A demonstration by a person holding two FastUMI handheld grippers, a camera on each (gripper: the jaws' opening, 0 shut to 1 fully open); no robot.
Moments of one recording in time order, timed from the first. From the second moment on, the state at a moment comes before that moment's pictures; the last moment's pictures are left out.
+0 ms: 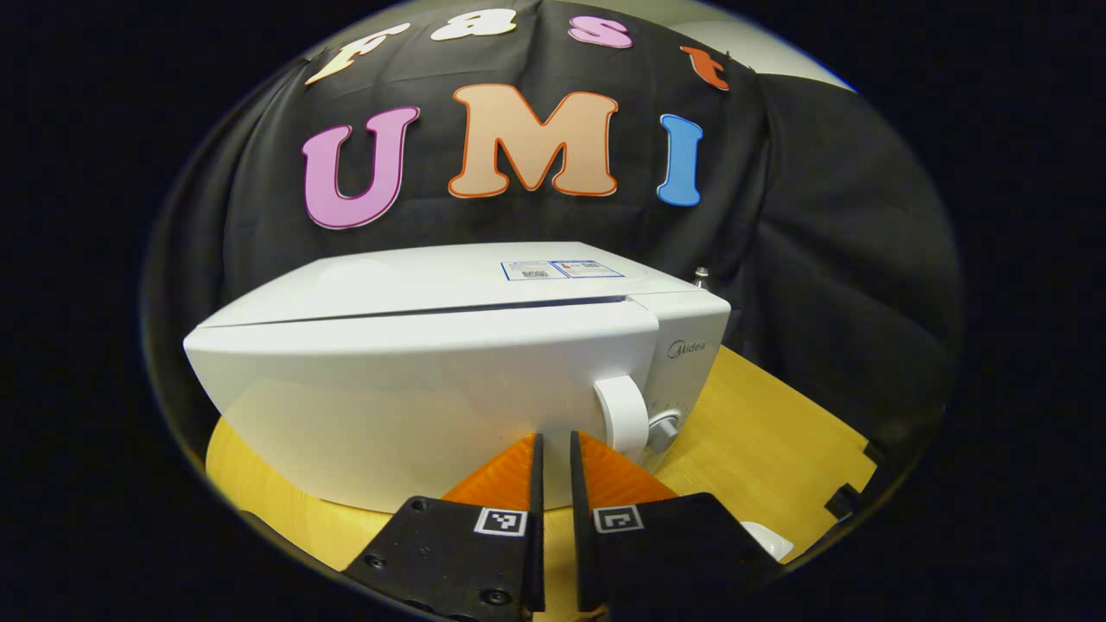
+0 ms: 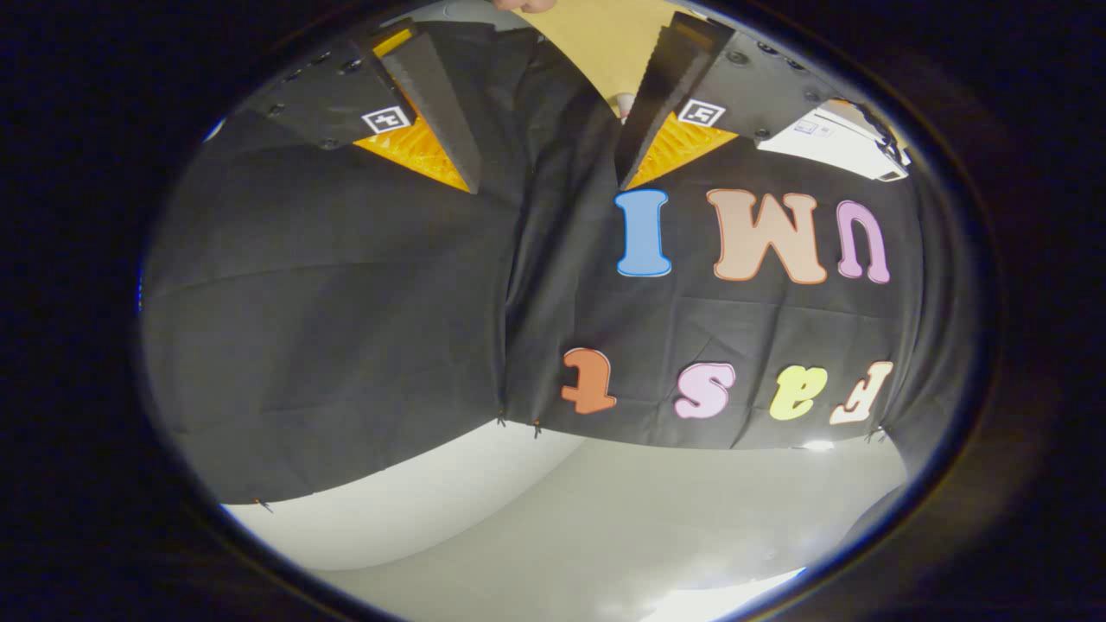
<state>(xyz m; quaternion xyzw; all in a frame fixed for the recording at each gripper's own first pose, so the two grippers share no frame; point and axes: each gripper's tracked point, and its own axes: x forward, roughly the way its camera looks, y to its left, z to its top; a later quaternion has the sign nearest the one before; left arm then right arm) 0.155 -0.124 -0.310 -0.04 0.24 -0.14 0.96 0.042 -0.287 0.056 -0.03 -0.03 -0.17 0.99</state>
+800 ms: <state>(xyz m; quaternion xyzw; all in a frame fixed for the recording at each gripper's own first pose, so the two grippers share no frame) 0.143 -0.109 -0.254 -0.05 0.20 -0.12 0.97 0.070 -0.262 0.043 -0.04 0.00 -0.10 0.99</state>
